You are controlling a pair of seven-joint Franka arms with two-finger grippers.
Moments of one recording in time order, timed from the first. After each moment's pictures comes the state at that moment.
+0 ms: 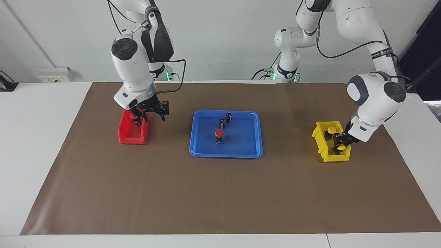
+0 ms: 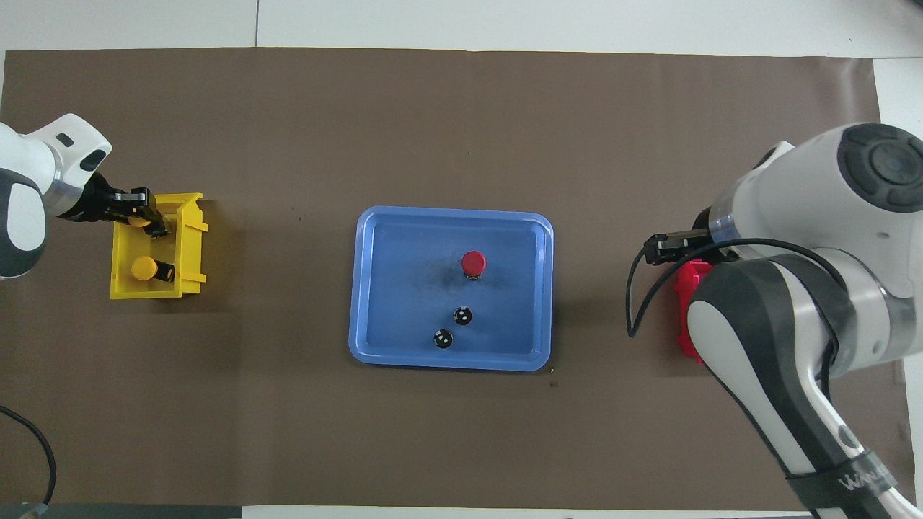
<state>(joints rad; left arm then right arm) 0.01 0.24 0.04 -1.81 -0.02 1.99 0.06 0.19 -0.11 -0.06 -2.11 0.01 1.95 0.06</state>
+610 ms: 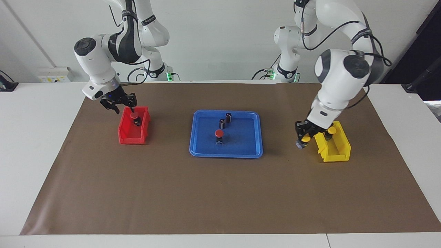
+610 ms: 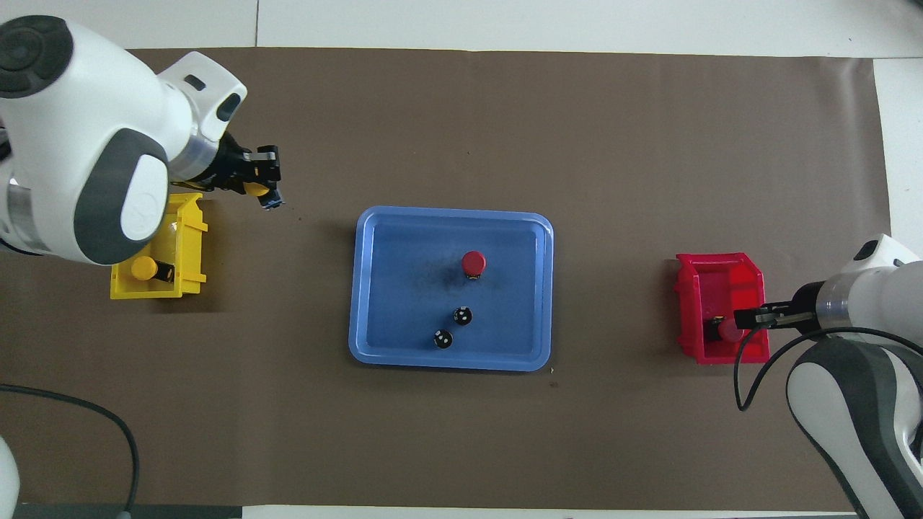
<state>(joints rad) -0.37 0.22 -0.01 -1.67 -0.07 1.96 -0.40 -0.03 -0.27 -0.06 -2.44 0.01 2.15 -0.19</state>
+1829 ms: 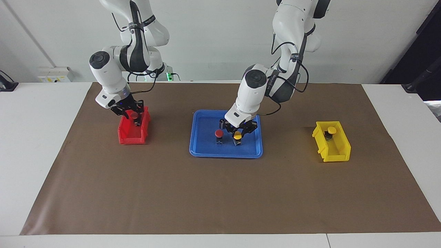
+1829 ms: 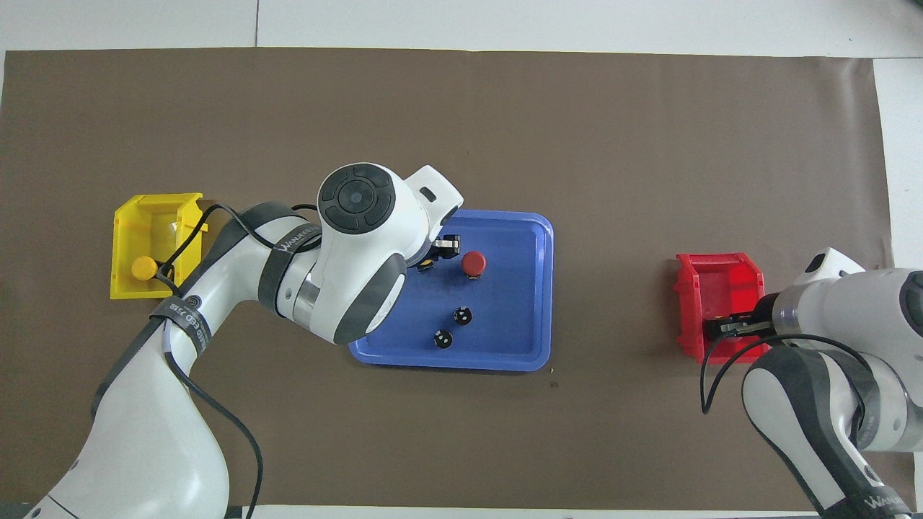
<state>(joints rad) -0.65 0.33 -0.01 -1.80 -0.11 2.17 -0.50 0.00 -0.21 -0.05 -2.52 0.01 2.26 -0.19</state>
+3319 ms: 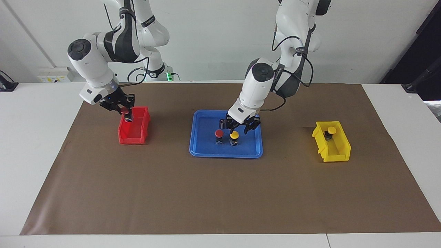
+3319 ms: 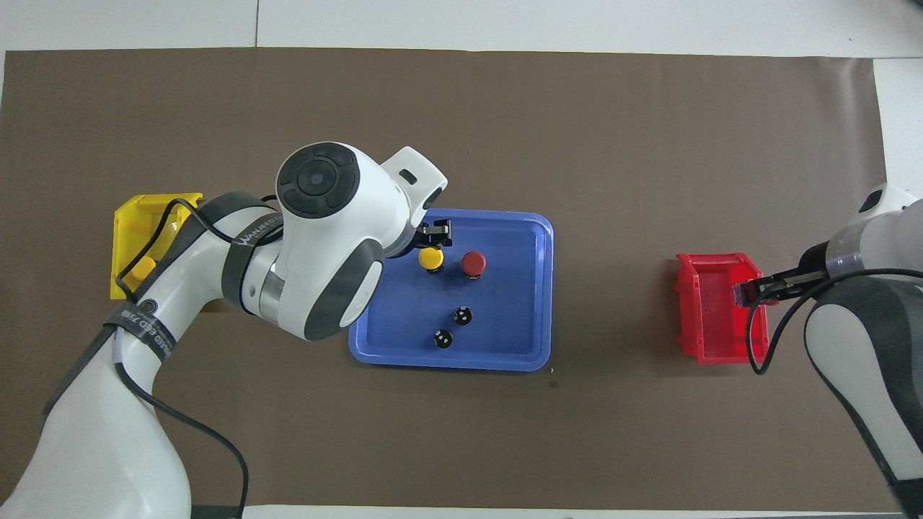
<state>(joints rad) -0.61 0.25 0.02 -1.75 -0.15 2.07 -0.50 0.01 -0.12 -0.04 -2.08 0.01 1.87 -0.21</state>
